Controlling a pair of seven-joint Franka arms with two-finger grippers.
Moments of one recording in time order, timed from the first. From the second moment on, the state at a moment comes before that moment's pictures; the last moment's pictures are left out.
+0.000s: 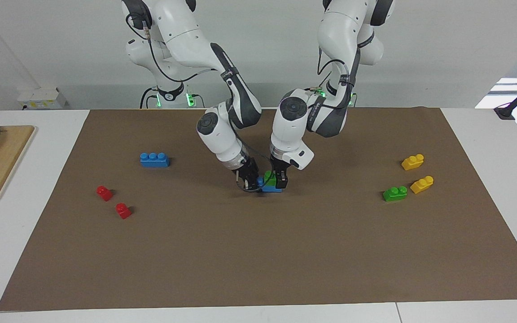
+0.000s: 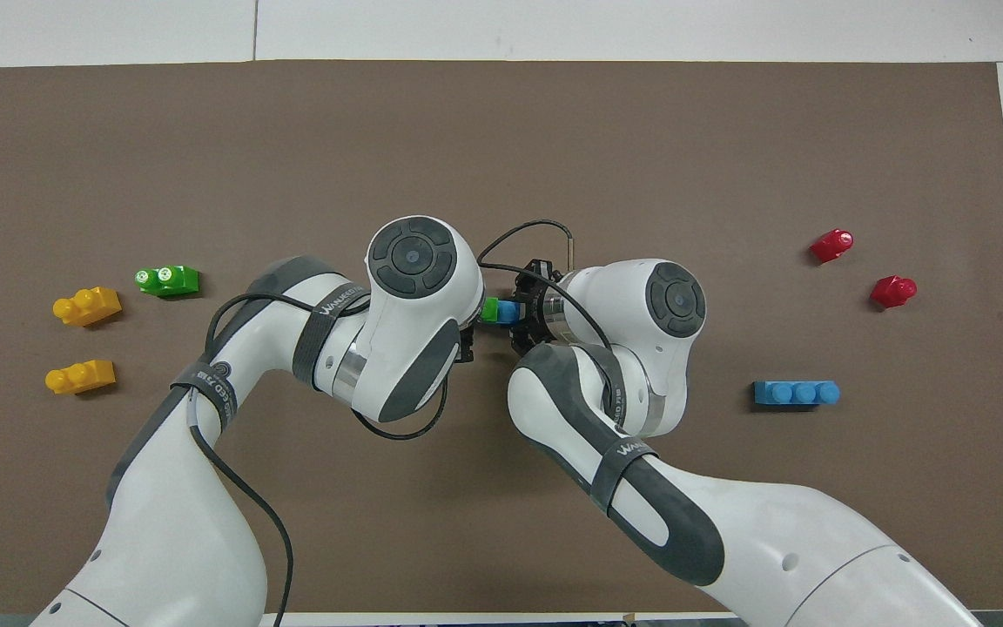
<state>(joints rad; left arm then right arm) -0.60 0.37 -0.04 -1.81 -0.04 2.21 -2.17 0.50 0.42 0.05 -1.98 0.65 2.64 1.66</state>
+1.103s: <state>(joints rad) -0.60 0.33 -0.03 -1.81 -0.04 2.23 -2.20 0.50 0.42 0.05 -1.98 0.66 2.66 1.63</state>
